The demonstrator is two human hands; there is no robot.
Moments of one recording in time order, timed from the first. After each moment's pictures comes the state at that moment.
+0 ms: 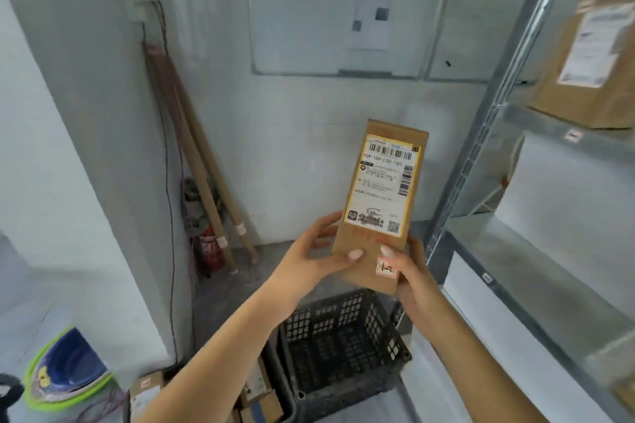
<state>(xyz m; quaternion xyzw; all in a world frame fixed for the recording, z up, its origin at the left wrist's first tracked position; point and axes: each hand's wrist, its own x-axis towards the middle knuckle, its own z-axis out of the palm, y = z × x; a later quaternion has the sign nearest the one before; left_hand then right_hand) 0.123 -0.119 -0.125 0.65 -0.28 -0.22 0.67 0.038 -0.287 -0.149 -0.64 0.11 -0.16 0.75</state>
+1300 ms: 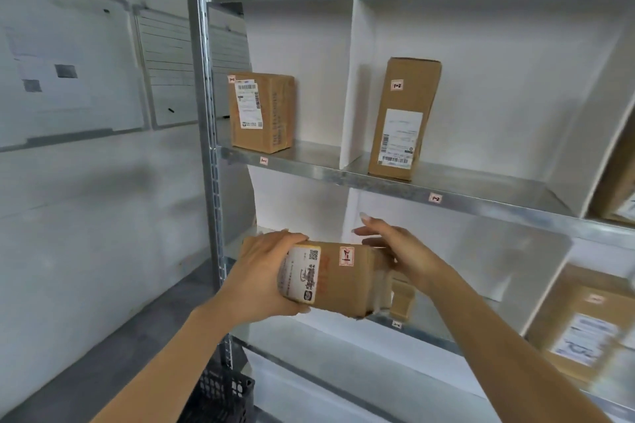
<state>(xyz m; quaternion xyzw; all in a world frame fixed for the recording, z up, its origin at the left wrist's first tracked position) 0.020 -0.274 -0.052 0.55 -0.77 0.01 0.33 -0.217 -0.352 -0.002 -0.67 0.49 -0.29 0.47</state>
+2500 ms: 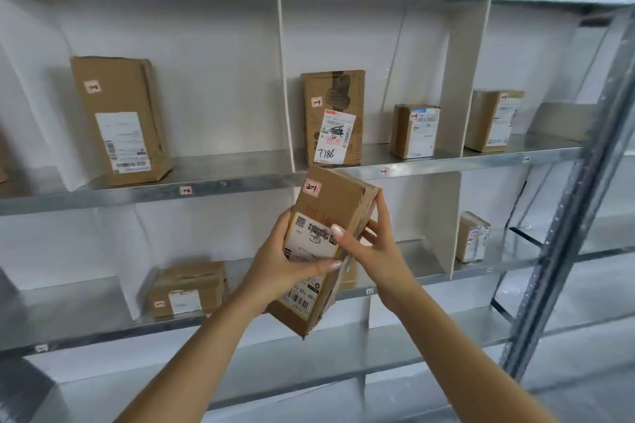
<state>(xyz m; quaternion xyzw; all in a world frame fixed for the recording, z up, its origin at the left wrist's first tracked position) -0.382 -0.257 -0.008 0.36 -0.75 -0.41 0.38 -0.546 -0.209 -0.018 -0.53 0.45 -0.64 0.32</state>
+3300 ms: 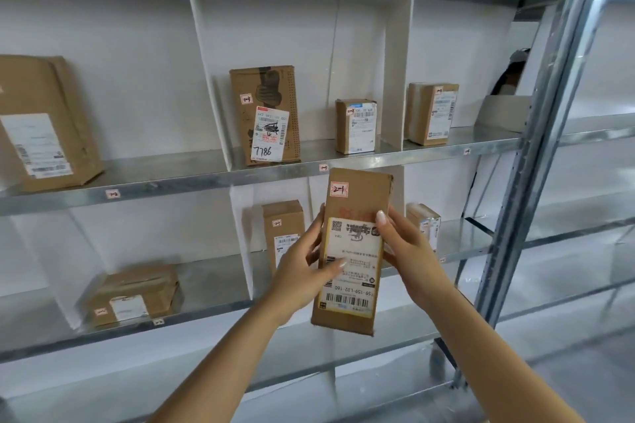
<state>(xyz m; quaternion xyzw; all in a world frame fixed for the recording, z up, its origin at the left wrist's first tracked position) -0.511 -0.214 -0.029 0.32 -0.74 -0.48 0.35 -0.682 -0.152 -0.023 -0.49 0.47 -0.65 0.35</state>
